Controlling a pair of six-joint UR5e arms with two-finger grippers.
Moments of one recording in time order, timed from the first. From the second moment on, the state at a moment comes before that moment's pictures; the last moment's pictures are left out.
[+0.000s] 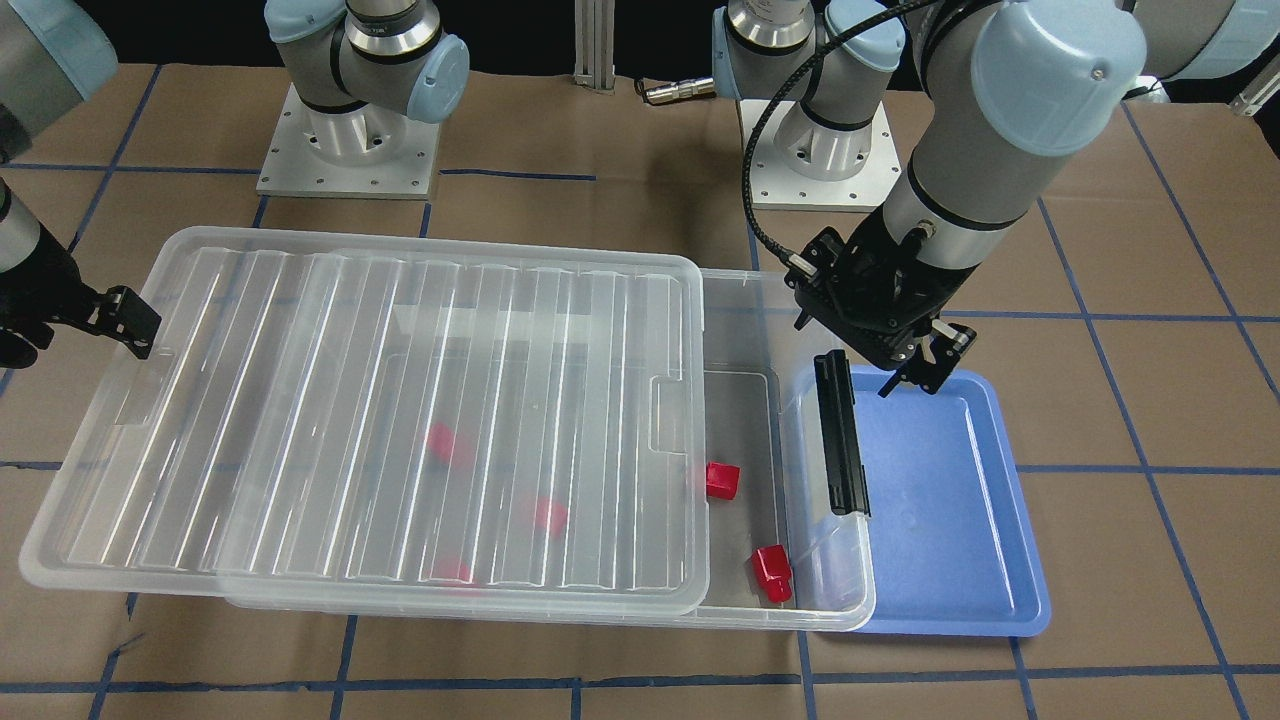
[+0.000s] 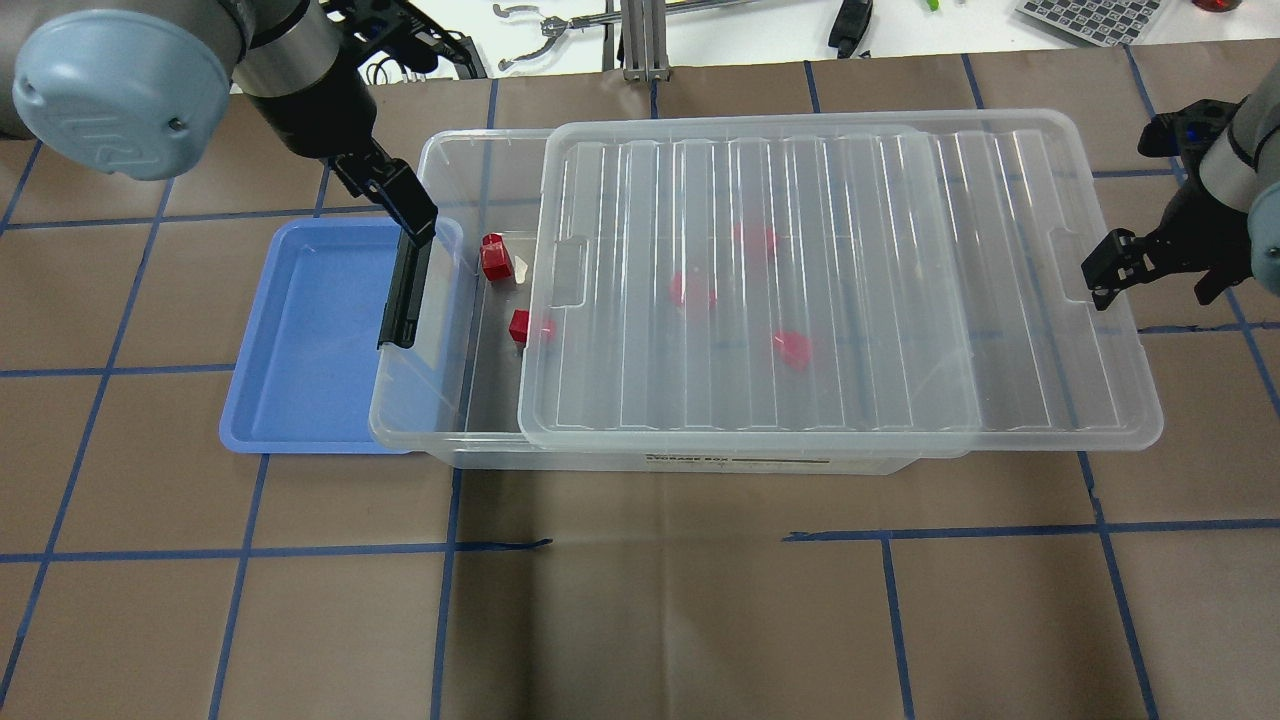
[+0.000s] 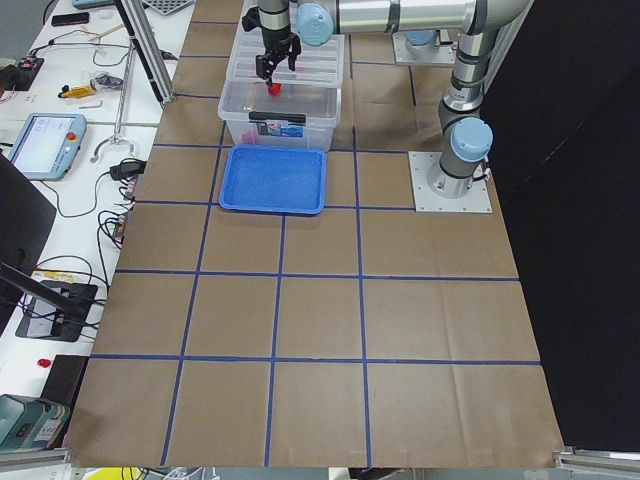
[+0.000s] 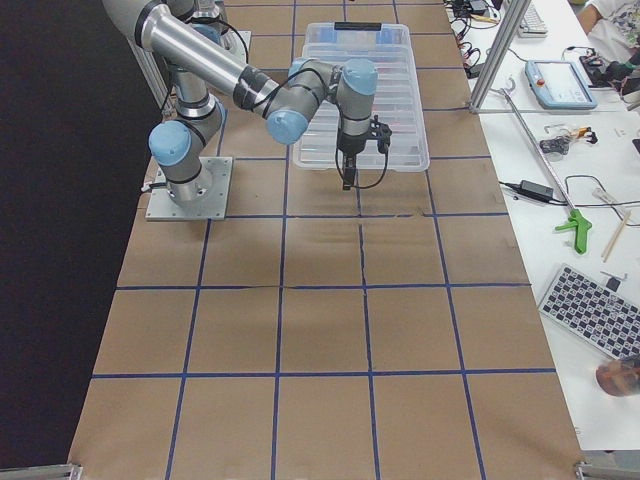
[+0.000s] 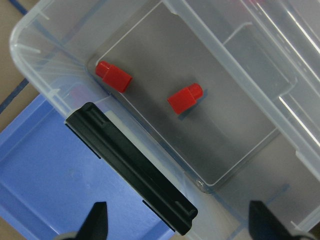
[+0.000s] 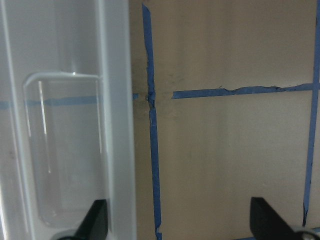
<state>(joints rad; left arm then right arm) -1.58 -1.74 -1.51 -1.49 1.53 0.88 1.14 -1.49 1.87 -1.97 -1.69 -0.38</state>
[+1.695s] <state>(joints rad) -1.70 -1.99 -1.85 -0.77 1.56 1.54 0.98 -1.49 1.86 -1.99 -1.69 -0.55</state>
